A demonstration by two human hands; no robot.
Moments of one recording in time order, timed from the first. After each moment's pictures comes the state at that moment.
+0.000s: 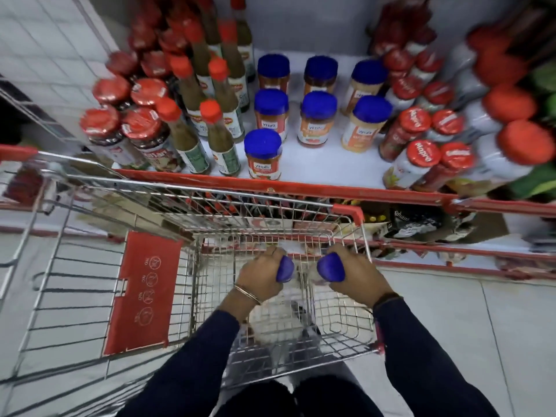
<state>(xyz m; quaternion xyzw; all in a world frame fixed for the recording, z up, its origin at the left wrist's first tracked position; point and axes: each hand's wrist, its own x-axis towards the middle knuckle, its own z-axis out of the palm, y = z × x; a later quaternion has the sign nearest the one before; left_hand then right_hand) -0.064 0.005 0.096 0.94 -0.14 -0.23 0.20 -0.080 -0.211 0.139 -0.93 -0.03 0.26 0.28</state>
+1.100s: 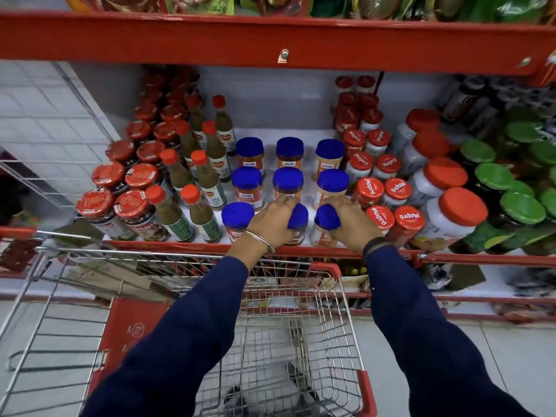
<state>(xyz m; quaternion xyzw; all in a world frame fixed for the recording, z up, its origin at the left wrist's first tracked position) 0.102 -0.069 0.239 0.95 -0.22 -0.09 0.20 0.076 -0.251 0.249 -0.96 -0.05 0.08 0.26</state>
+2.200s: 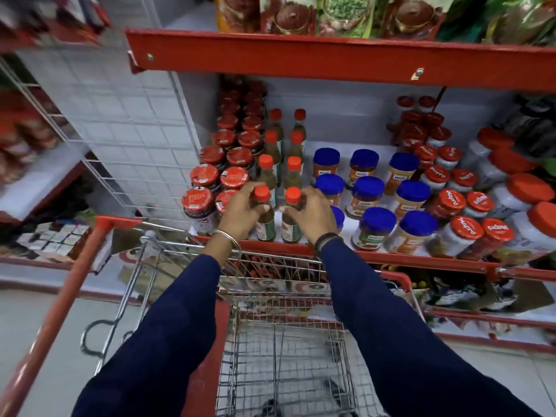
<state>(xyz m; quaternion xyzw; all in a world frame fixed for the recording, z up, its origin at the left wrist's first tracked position) 0.104 0.160 0.254 0.86 -0.04 0.02 0.51 0.098 -0.002 0.250 -0.91 0.01 -0.06 0.41</state>
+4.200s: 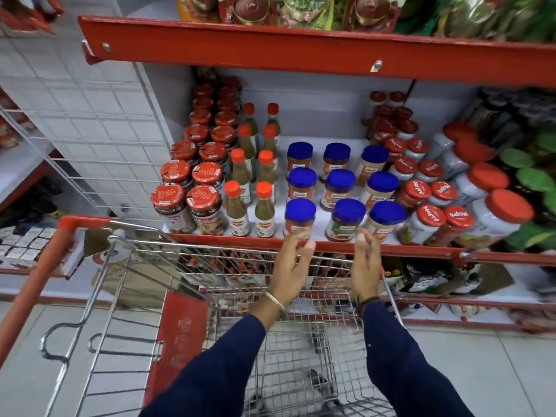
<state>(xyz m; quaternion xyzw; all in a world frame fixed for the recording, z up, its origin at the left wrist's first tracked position) -0.004 0.028 0.198 0.78 -0.11 0.01 0.62 -0.009 -0.116 0.189 -0.71 0.20 -0.19 0.64</state>
